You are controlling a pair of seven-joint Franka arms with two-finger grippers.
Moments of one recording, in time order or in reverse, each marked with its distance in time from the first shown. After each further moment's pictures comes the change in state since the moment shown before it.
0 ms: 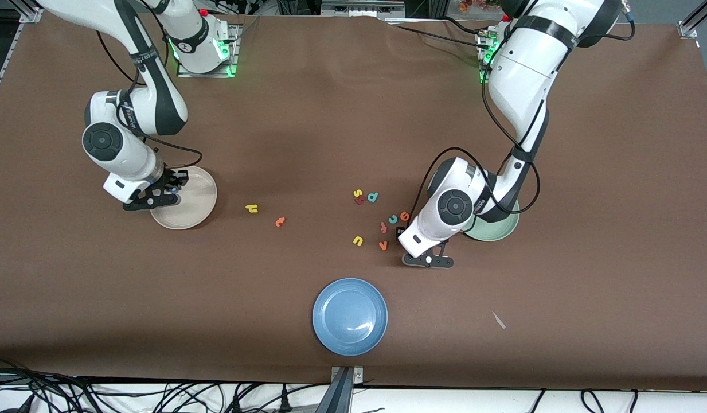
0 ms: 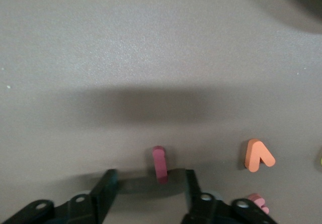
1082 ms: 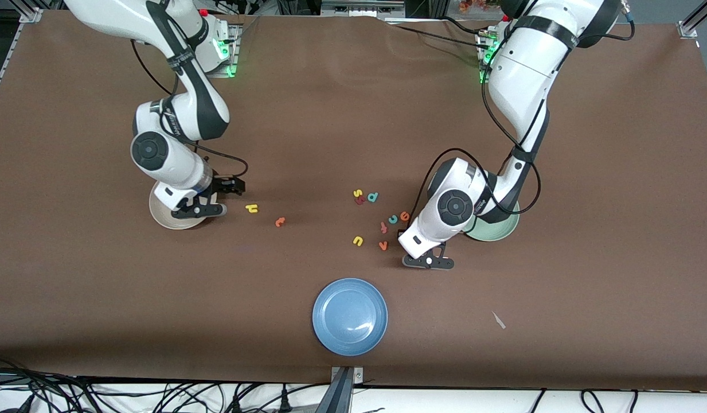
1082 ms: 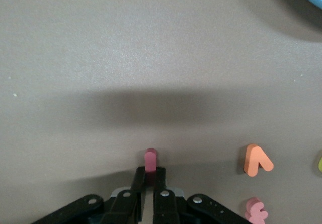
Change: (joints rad) left arm -0.002 0.001 0.004 0.011 0.026 -0.001 -0.001; right arm 0.026 0.125 0.214 0.211 0.176 -0.057 0.293
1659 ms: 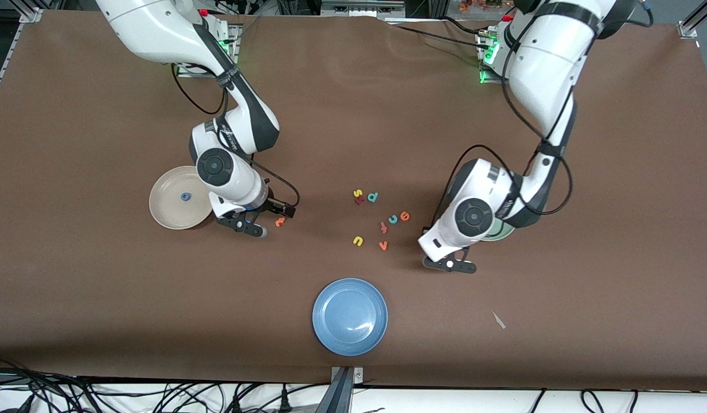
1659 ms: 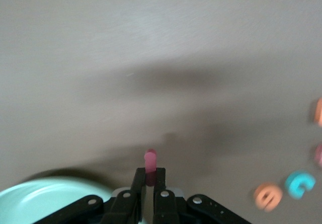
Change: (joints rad) left arm 0.089 -0.104 0.008 0.015 0.071 -0.305 0.164; right arm 0.116 0.211 0.038 0.268 0.002 0.001 0.538
